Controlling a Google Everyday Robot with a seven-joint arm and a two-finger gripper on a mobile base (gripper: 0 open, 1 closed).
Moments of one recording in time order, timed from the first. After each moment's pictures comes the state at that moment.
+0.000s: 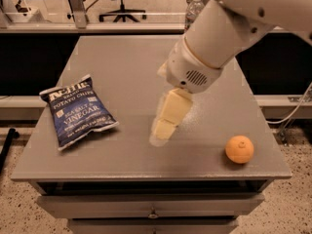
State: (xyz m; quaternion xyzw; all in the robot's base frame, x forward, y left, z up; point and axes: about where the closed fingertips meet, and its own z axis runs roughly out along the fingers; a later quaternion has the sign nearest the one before) arm 0.446 -0.022 0.921 -0.64 0.72 0.16 0.20
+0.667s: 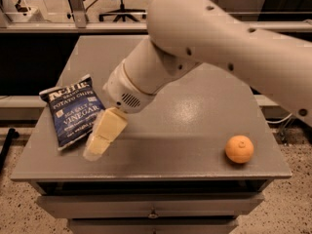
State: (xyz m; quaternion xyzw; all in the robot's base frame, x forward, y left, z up) arm 0.441 0.107 0.887 -0.64 0.68 0.25 0.25
